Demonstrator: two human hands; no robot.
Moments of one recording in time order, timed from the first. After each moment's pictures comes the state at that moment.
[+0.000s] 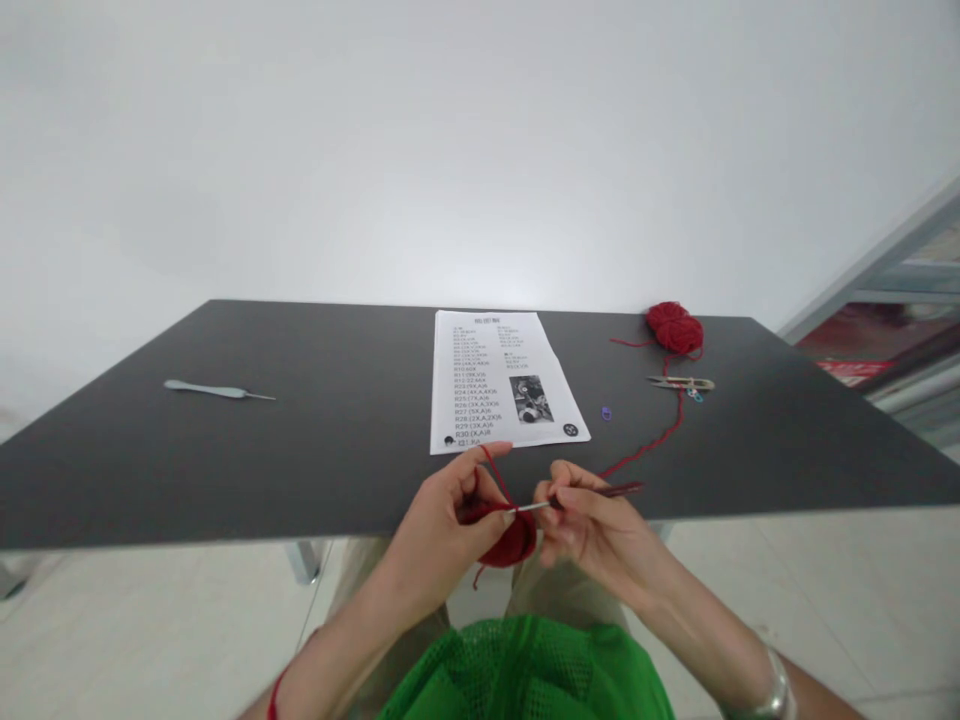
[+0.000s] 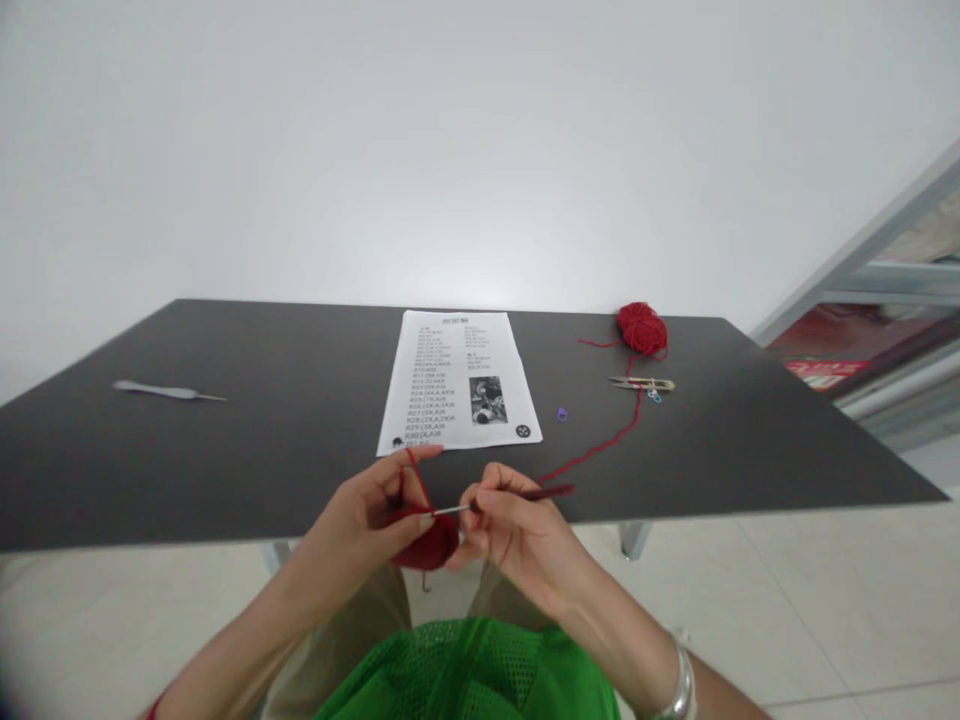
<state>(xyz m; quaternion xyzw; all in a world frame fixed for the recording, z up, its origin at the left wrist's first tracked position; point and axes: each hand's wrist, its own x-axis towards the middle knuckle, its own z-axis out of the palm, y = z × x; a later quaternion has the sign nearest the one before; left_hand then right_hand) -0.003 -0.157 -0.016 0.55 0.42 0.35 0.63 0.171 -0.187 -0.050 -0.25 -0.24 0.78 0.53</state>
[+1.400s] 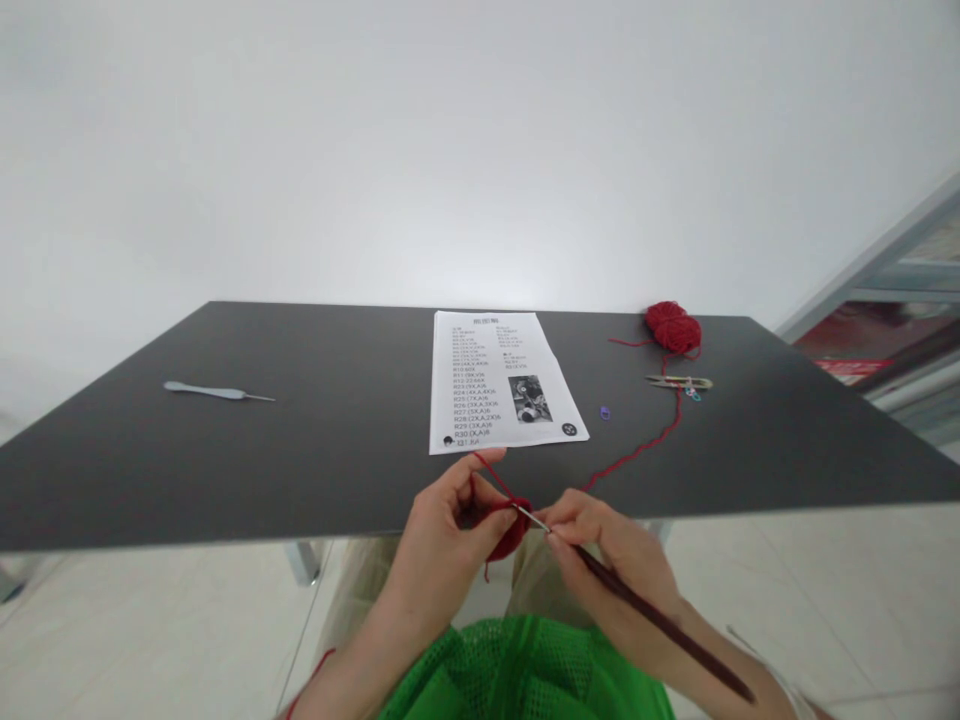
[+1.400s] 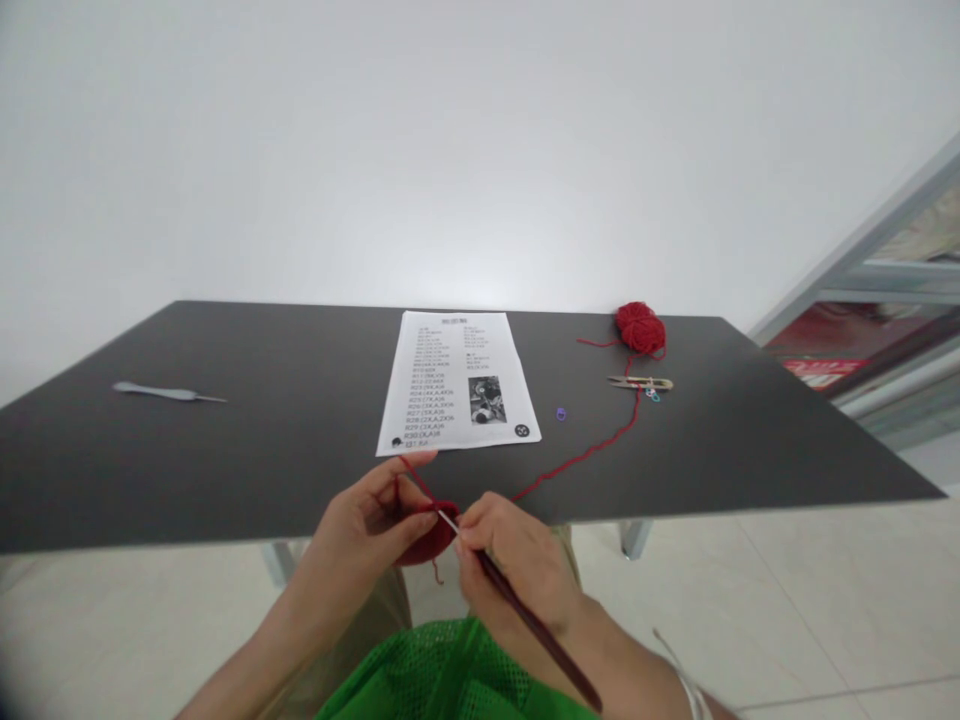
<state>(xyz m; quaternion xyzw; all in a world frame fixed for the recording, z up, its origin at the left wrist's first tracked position) 0.006 -0.167 -0.018 0.48 0.46 0.40 0.63 0.164 -0.213 -0.037 -0.39 -0.74 0.15 0.52</state>
